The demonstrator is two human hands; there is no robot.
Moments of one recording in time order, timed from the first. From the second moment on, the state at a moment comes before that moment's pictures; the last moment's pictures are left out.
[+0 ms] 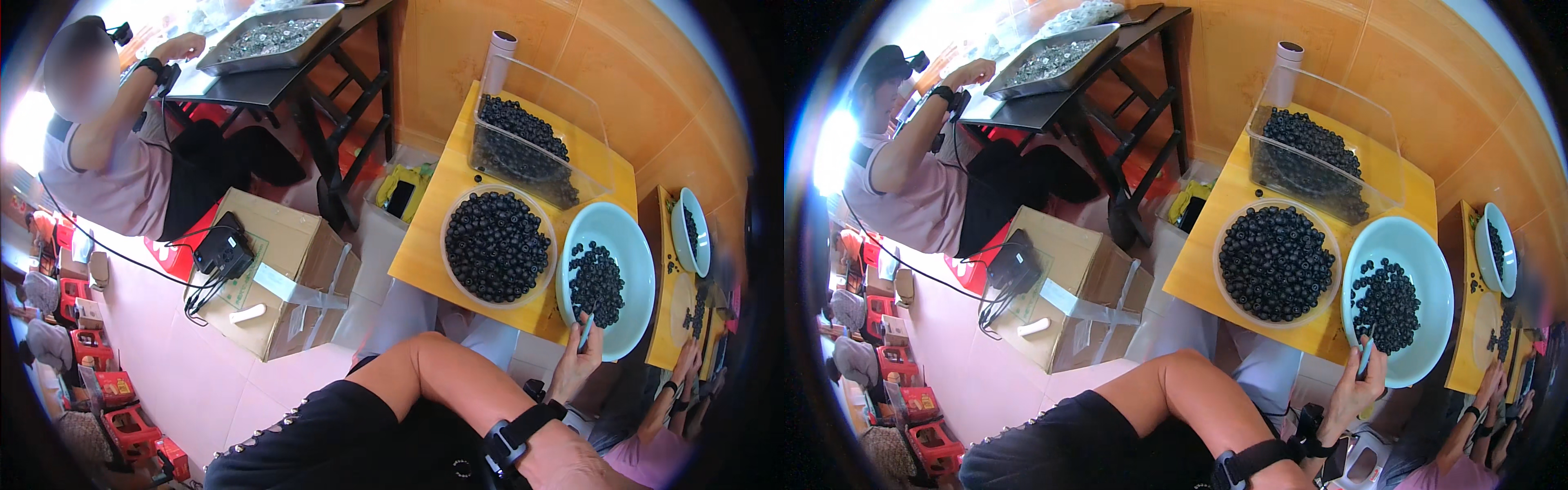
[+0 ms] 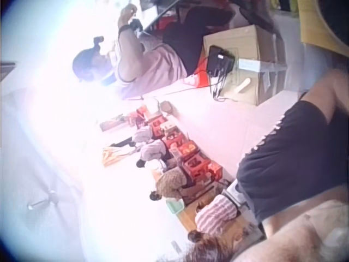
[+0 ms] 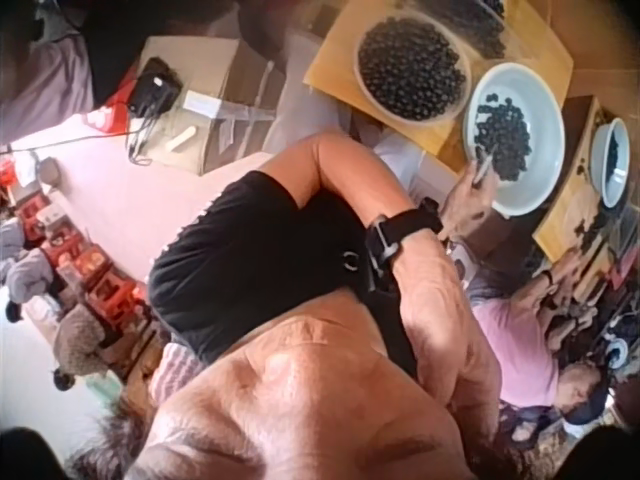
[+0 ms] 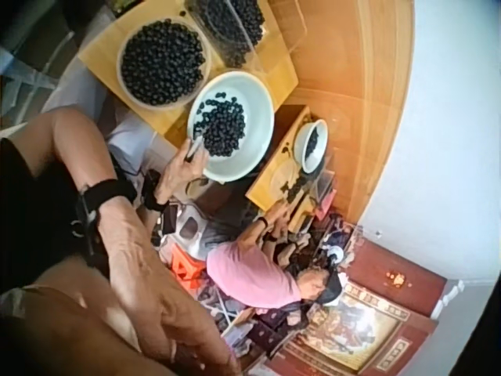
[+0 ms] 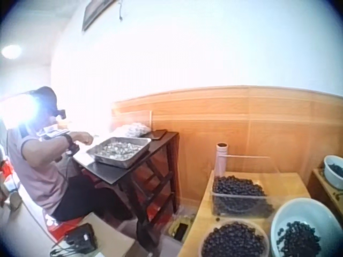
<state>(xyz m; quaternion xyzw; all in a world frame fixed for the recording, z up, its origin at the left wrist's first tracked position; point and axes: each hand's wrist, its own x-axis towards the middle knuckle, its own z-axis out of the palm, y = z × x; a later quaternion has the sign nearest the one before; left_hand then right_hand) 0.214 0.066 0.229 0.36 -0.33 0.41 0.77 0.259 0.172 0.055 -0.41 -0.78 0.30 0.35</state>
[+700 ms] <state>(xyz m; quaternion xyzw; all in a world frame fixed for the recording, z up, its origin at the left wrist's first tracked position) 0.184 0.054 0.245 0.36 -0.40 0.37 0.76 0.251 0.161 0.056 -0.38 -0.80 0.28 0.38</state>
